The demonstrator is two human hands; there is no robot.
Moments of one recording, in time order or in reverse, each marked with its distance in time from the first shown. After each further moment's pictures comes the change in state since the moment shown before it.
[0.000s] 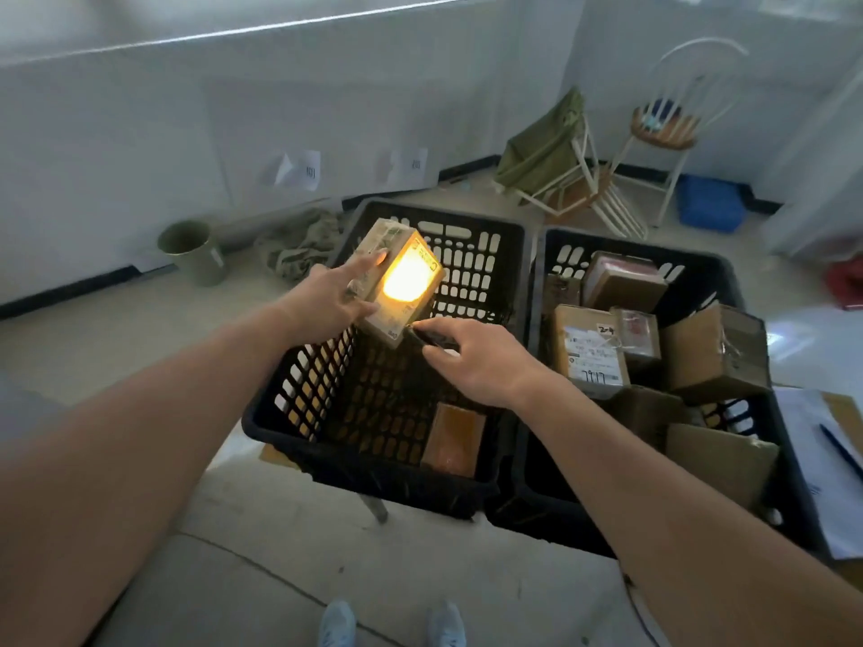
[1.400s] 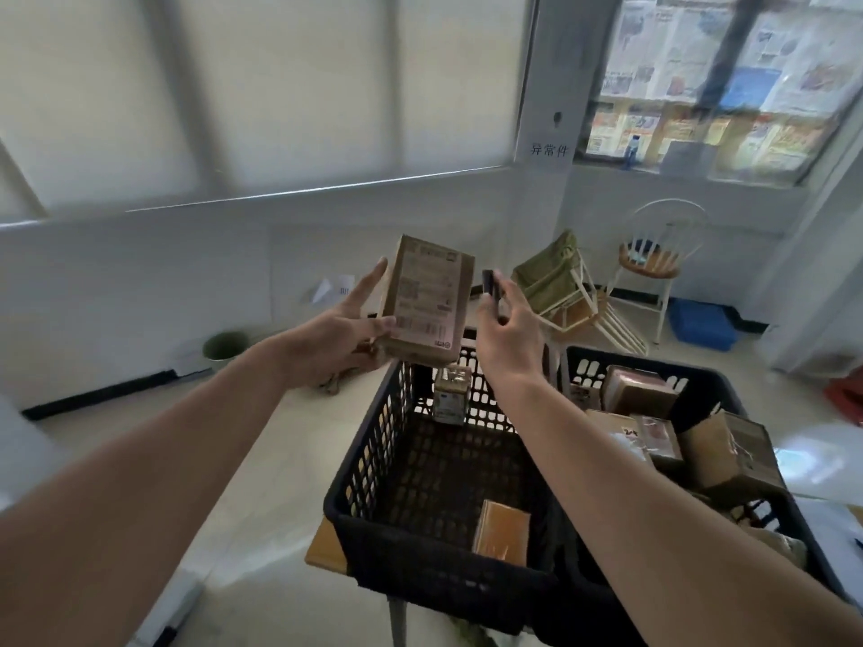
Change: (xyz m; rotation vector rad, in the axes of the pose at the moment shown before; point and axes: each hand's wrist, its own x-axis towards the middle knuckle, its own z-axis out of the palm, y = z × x) left_hand -0.100 0.040 -0.134 -0.753 -0.051 0.180; right_hand 0.018 -0.135 -0.041 0.630 0.796 -0.028
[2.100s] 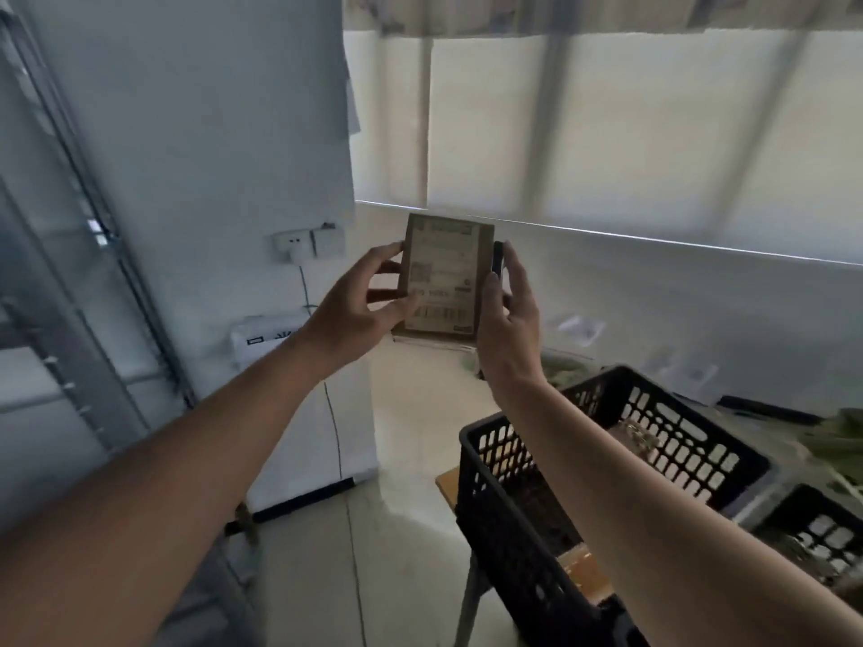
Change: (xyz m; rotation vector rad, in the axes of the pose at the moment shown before) left_hand -0.254 0.029 0.096 0.426 1.074 0.208; right_hand -0.135 -0.070 0.009 0.553 -0.817 -0.261
